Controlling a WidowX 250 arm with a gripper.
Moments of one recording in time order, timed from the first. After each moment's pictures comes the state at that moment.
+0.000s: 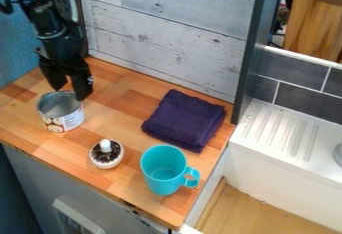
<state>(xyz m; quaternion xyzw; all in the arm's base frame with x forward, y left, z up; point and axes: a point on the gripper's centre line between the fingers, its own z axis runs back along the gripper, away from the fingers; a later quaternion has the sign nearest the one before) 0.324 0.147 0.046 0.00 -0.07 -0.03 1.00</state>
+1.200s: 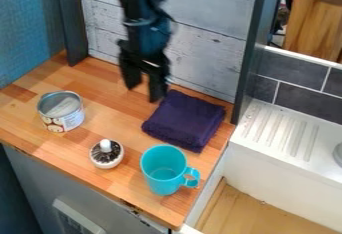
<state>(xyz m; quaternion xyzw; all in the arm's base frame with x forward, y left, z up) 0.338 -0.003 0.082 -0.04 -0.04 -0.16 0.99</state>
